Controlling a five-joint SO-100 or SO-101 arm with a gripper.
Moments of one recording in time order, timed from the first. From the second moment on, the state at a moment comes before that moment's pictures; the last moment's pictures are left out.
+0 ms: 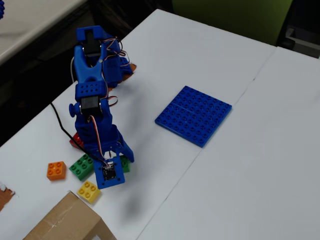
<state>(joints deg) 44.5 57.7 59.8 69.0 -99.0</state>
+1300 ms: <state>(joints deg) 36.5 83.1 59.8 92.8 -107.0</state>
